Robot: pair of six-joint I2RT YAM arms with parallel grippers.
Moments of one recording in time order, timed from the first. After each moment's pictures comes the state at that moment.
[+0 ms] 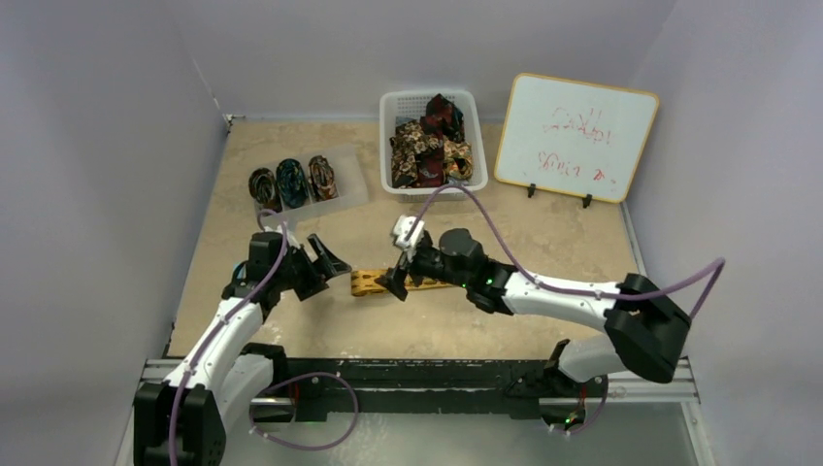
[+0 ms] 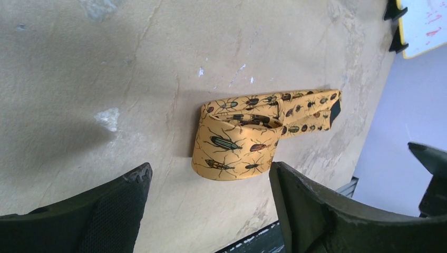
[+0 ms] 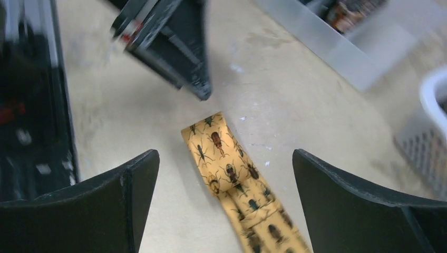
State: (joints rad) left arm -0.10 0.88 0.41 -0.32 0.40 -0.76; right arm 0.98 1.43 0.76 0.35 -0.27 -0.20
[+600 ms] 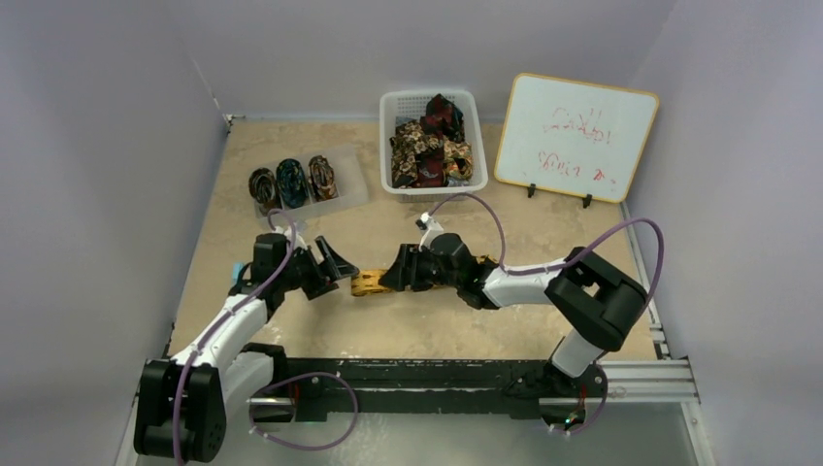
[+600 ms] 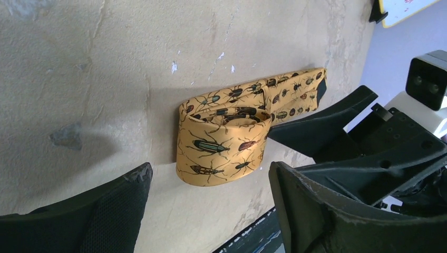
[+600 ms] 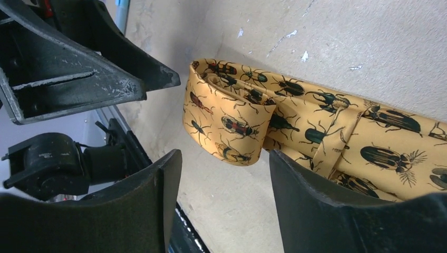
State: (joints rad) left arm -0.10 0.97 0.34 -0.12 0.54 -0.74; right arm 0.89 1.62 0.64 0.50 -0.21 0.84
